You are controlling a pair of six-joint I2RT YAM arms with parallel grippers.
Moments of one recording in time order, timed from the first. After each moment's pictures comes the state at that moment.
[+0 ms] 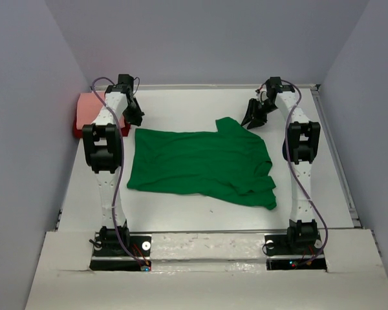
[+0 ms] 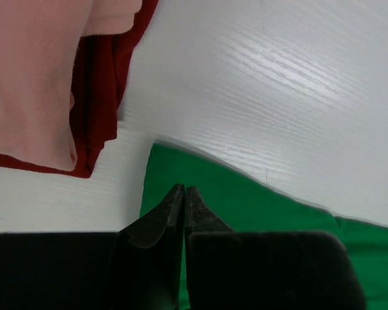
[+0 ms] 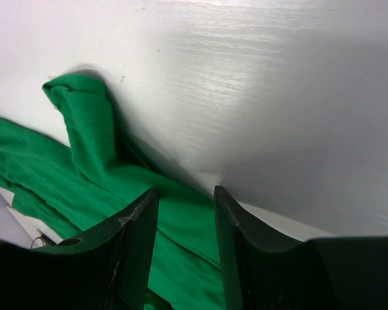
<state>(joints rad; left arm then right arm) -0.02 2.27 2.02 -0.91 -0.01 -0.43 0.04 2.60 2.41 -1.09 -0.54 0.25</state>
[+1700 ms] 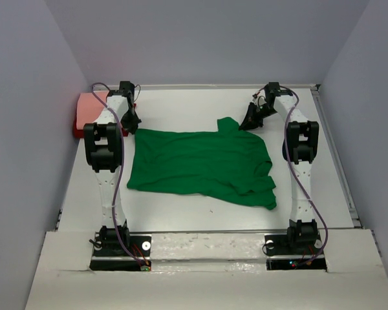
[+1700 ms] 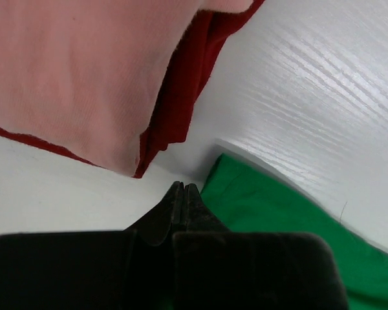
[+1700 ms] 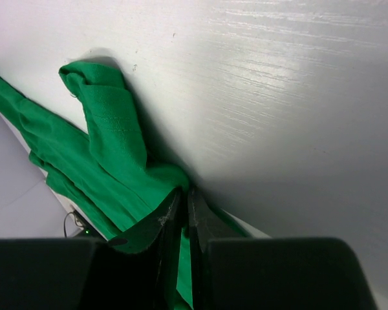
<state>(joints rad) -0.02 2.30 1.96 -0.93 -0.17 -0.47 0.04 2.61 2.32 -1.02 -0.65 0.28</state>
